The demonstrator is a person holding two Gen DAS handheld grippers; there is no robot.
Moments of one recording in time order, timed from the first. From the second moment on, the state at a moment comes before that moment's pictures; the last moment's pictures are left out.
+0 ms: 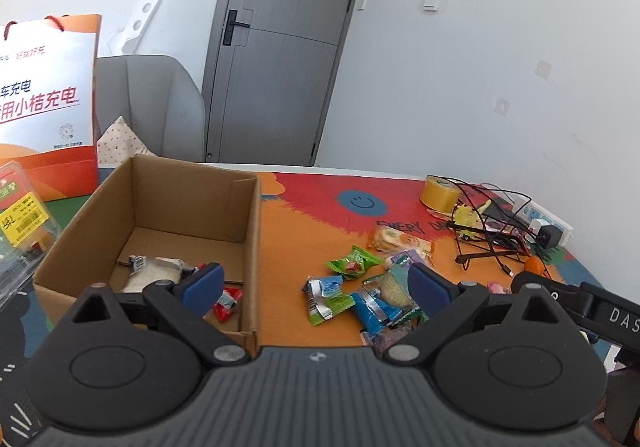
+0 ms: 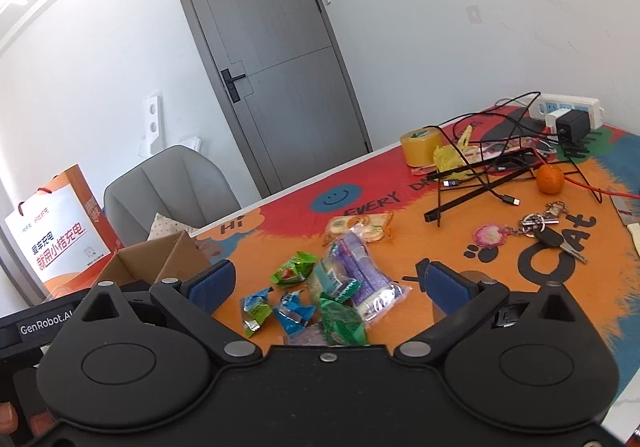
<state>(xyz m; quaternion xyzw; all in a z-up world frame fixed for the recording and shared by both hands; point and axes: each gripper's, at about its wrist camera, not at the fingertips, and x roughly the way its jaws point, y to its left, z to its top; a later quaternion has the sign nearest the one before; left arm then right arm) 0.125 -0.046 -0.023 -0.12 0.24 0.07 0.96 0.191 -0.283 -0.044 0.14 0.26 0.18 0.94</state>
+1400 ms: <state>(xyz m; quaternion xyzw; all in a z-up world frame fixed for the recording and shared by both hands) 0.202 -0.095 -0.098 -0.12 0.35 0.03 0.93 0.236 -0.298 -0.133 0.20 0.33 0.22 0.89</state>
